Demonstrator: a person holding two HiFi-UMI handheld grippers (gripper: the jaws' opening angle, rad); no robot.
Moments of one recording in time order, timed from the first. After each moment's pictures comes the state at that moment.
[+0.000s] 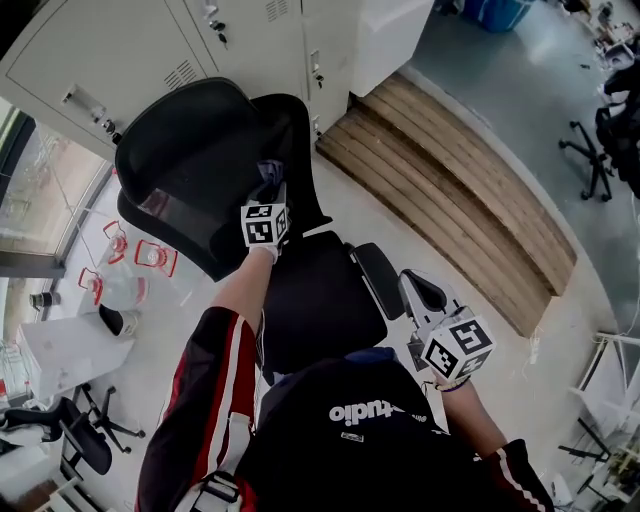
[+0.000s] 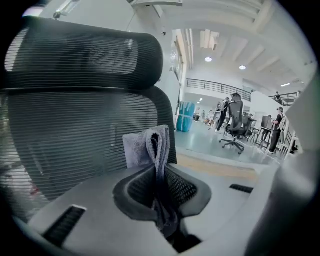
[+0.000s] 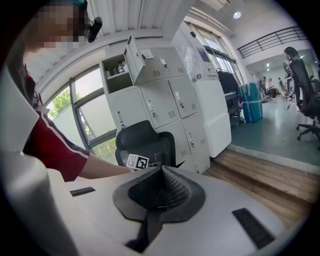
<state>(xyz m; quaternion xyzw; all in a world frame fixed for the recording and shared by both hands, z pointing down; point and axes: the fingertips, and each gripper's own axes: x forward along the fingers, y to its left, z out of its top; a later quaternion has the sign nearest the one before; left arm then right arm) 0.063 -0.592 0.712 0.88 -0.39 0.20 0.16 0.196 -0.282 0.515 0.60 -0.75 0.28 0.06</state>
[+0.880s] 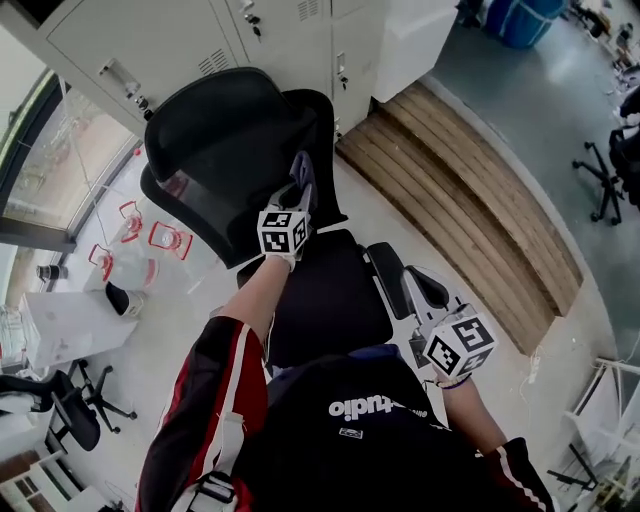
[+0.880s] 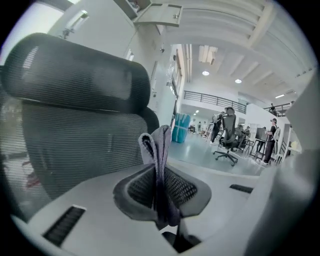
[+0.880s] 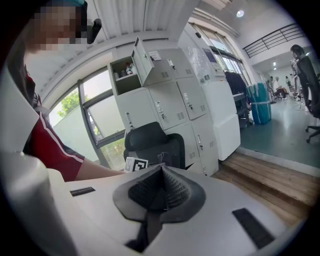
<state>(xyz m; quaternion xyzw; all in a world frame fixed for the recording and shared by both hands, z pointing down) 0.065 -0.533 0.659 0.90 -0.38 0.13 0.17 0.178 -0.272 0.499 0.57 -0.77 0.26 0.05</state>
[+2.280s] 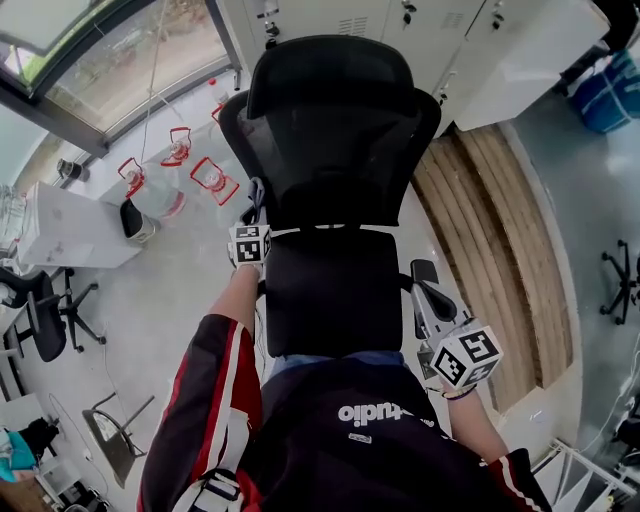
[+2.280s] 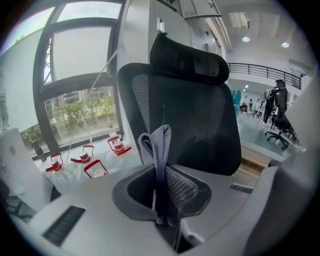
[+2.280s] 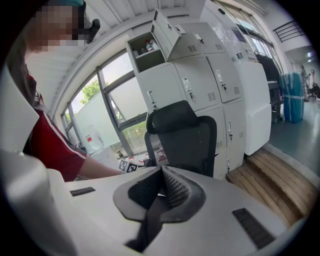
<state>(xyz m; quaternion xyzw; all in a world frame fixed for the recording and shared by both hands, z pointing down) -0.291 -0.491 0.772 0.73 -0.60 0.25 0.19 0.056 -0.302 0.536 0.44 -0.84 0.27 0.13</state>
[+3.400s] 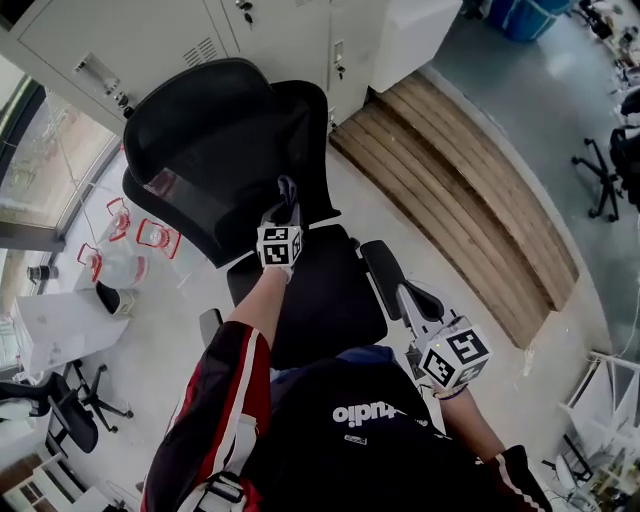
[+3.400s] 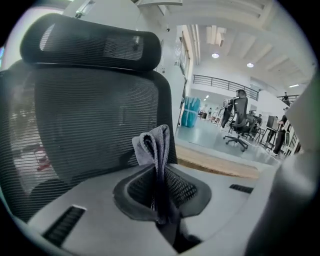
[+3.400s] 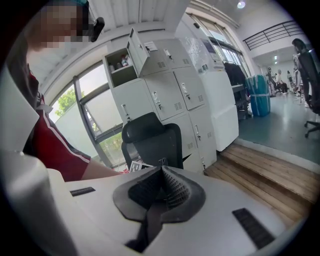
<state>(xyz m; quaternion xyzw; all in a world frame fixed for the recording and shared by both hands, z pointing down) 0.033 -0.533 0.773 0.86 -0.42 0.22 0.19 0.172 -0.277 0.540 0.56 -0.77 0.30 0.08</state>
